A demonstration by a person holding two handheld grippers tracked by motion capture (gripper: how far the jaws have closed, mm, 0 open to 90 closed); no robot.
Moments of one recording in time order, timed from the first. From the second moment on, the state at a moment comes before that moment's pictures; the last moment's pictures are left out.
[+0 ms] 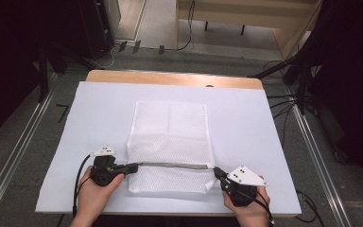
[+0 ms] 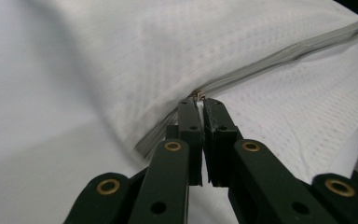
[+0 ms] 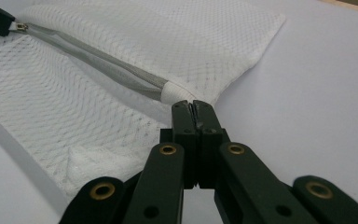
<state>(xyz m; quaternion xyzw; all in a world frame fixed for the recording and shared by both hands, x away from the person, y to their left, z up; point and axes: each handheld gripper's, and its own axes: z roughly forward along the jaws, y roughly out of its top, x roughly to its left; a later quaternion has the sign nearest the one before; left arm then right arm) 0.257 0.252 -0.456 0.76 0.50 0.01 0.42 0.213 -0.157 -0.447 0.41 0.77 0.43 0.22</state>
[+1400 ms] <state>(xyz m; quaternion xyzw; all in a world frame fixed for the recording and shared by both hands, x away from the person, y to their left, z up) 0.244 0.315 -0.446 0.71 0.49 0.17 0.48 0.234 -0.208 -0.452 0.46 0.72 0.47 0.21</state>
